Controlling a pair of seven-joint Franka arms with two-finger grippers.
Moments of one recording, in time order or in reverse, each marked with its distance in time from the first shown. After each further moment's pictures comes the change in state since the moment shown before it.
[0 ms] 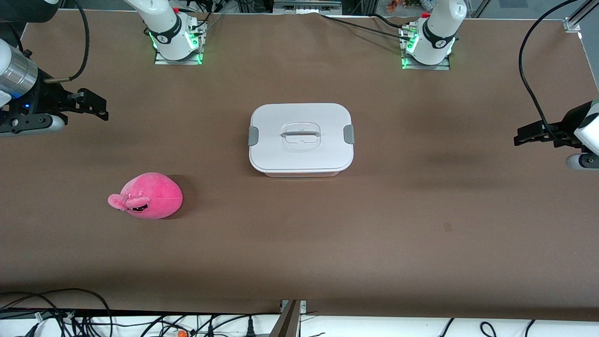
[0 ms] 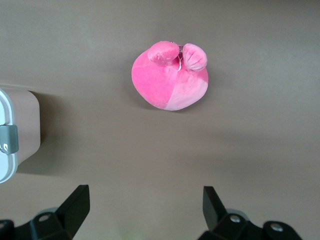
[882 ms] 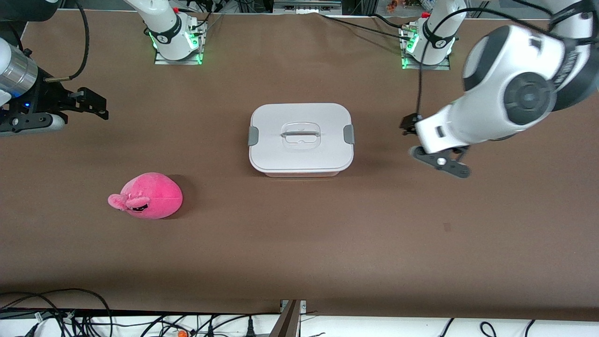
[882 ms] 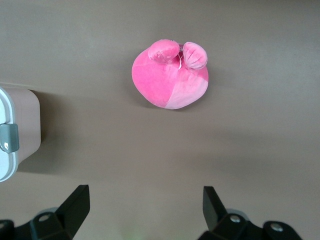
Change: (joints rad) left arm -0.214 0.122 -0.220 -0.003 -0.053 0.041 -0.006; right arm 0.000 -0.004 0.001 0.000 0.000 -0.008 0.002
